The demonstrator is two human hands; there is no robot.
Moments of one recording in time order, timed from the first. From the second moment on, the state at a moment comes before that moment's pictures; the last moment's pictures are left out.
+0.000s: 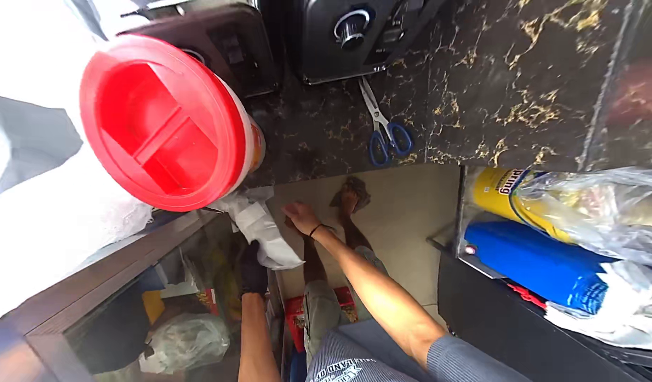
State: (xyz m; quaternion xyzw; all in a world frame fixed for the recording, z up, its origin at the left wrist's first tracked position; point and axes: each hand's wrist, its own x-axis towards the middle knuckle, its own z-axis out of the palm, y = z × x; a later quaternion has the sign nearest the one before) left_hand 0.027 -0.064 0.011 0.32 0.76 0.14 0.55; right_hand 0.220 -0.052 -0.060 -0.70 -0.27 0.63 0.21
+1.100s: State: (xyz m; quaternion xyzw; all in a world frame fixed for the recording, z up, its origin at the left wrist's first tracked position) left_hand 0.143 -0.098 -0.007 0.27 0.65 0.04 0.71; right_hand 0.245 -0.201 0.070 -0.81 -0.26 0.48 0.21
